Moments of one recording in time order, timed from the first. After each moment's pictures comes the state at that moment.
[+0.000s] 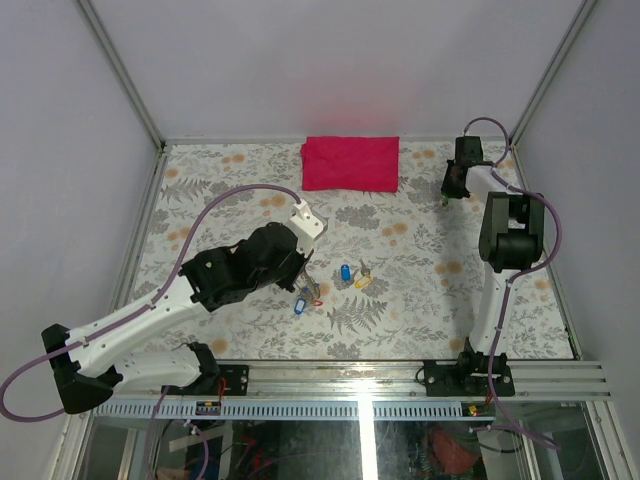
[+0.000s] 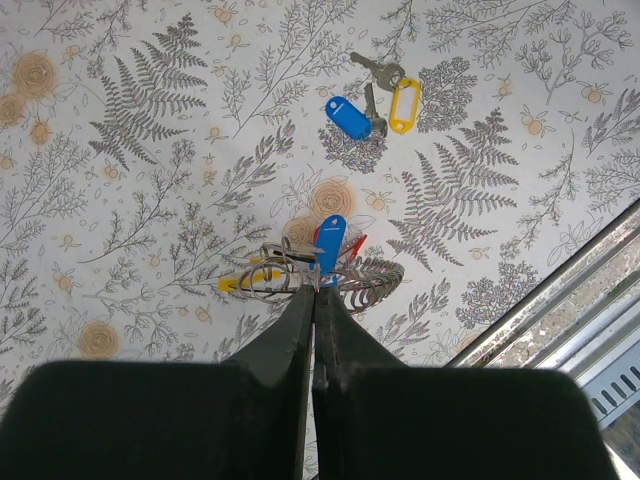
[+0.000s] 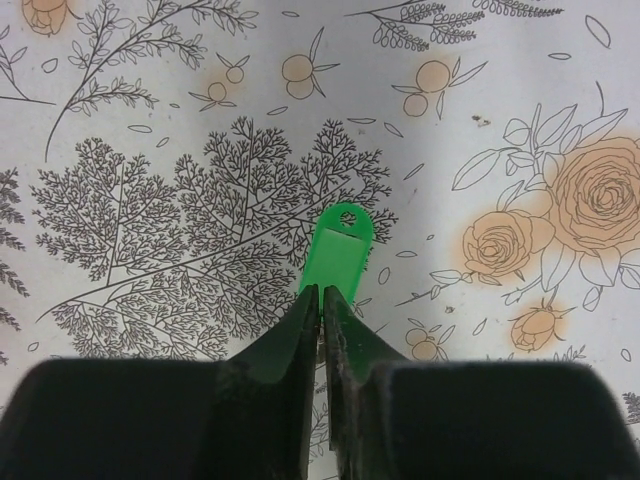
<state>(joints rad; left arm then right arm) -0.98 1.09 1.12 -0.74 -0.20 -0.14 -0.04 2.20 1.63 -0.39 0.11 0.24</state>
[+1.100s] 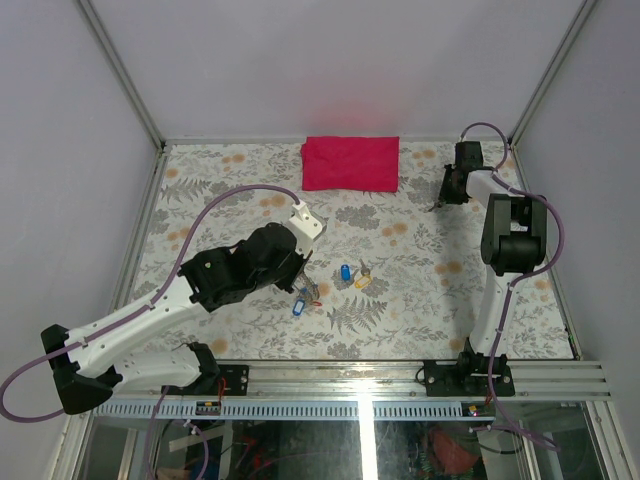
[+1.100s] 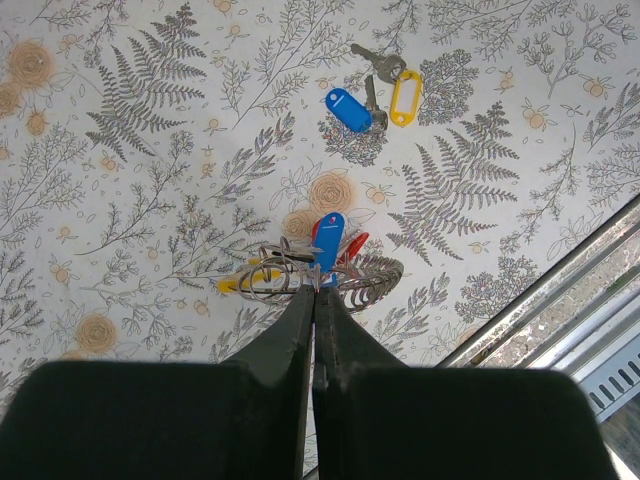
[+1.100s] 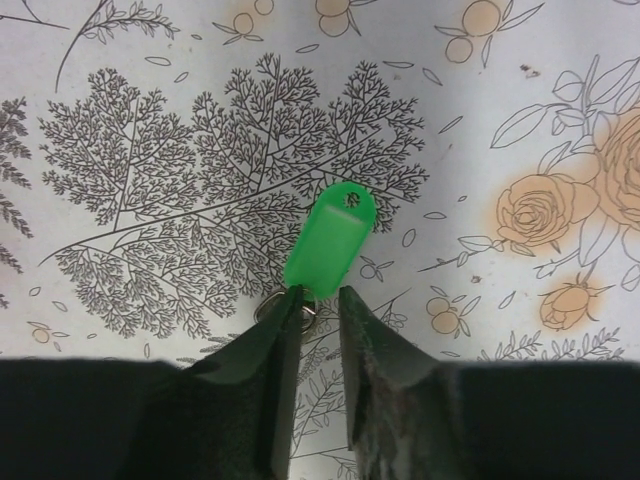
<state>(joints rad) -0.98 1.09 1.12 -0.76 -0.20 -0.15 -0.04 2.15 1.55 -0.36 0.04 0.21</state>
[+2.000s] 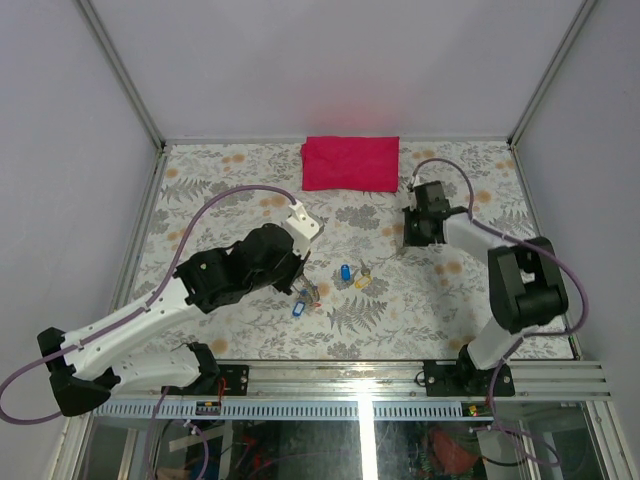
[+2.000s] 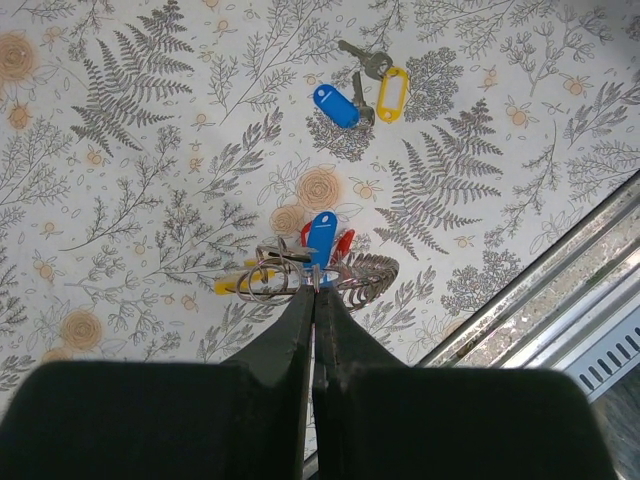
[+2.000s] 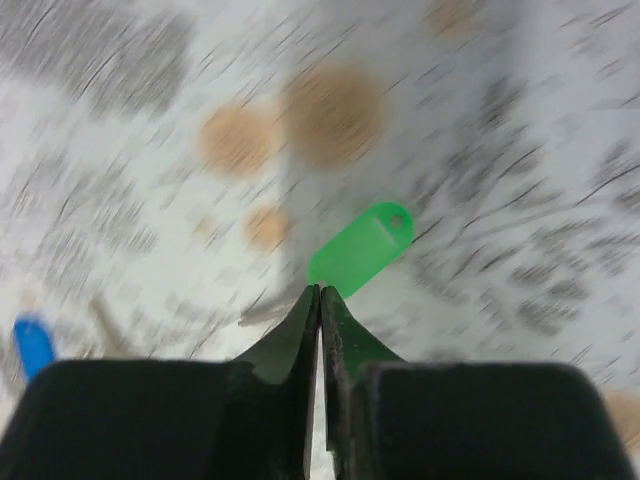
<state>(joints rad) -0.98 1.07 1.12 -0.77 -0.18 -0.18 0.21 1.74 1.04 -0.33 -0.05 0.24</state>
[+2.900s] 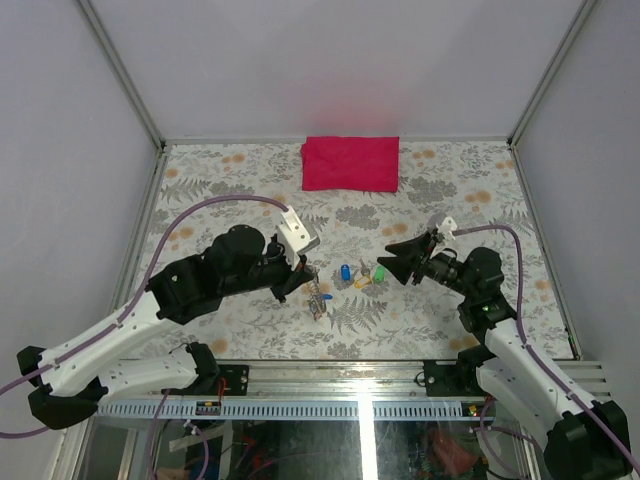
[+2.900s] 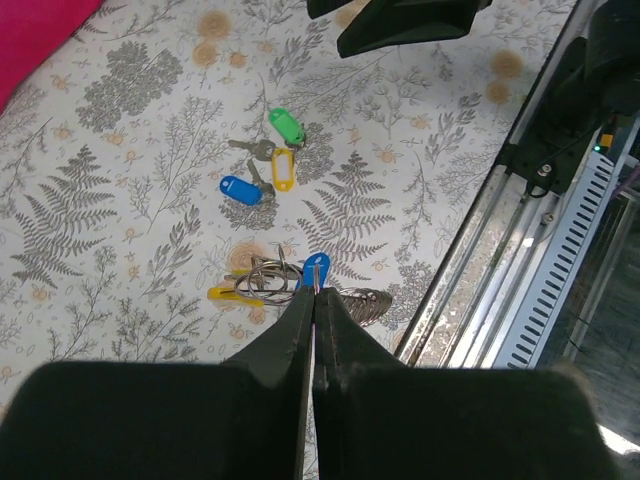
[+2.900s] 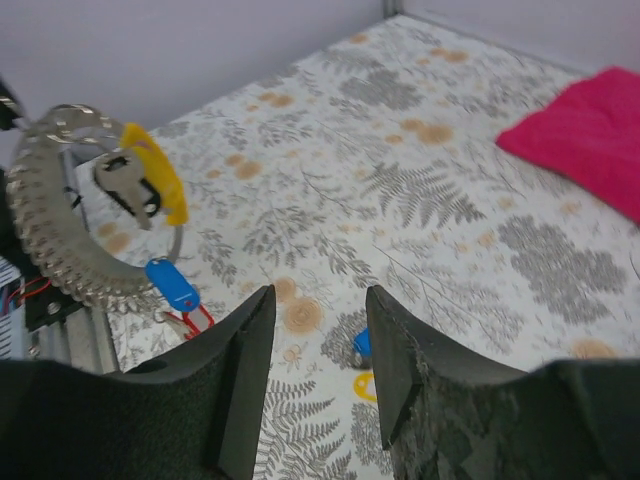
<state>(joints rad) -0.98 0.94 1.10 -0.64 0.10 -0.03 0.33 0.74 0.33 0.39 -0.66 0.21</state>
